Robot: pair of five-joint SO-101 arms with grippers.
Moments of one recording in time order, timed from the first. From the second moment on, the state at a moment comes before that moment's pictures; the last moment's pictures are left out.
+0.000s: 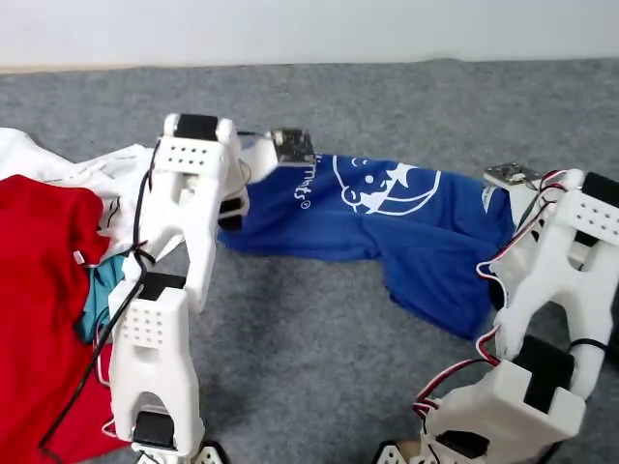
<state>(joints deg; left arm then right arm) 4.4 39.3 -39.3 98.4 -58.3 24.8 5.7 1.9 100.5 47.3</state>
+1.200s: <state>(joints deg) -12.1 37.4 -54.9 98.9 -9.7 2.8 31.5 -8.0 91.5 27.5</state>
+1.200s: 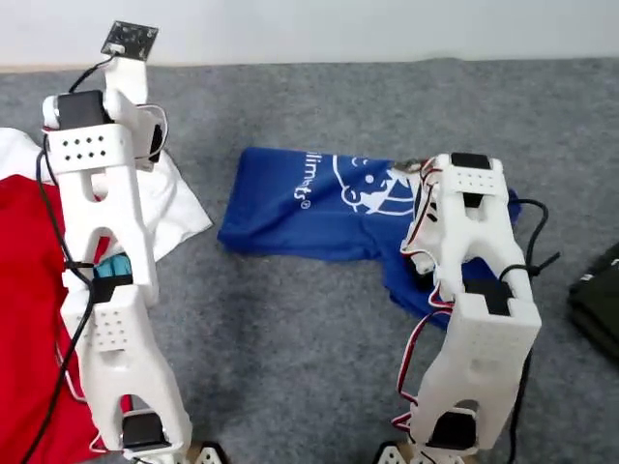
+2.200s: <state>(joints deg) -12.1 37.4 -54.9 99.0 -9.7 -2.9 21.4 -8.0 100.2 31.1</state>
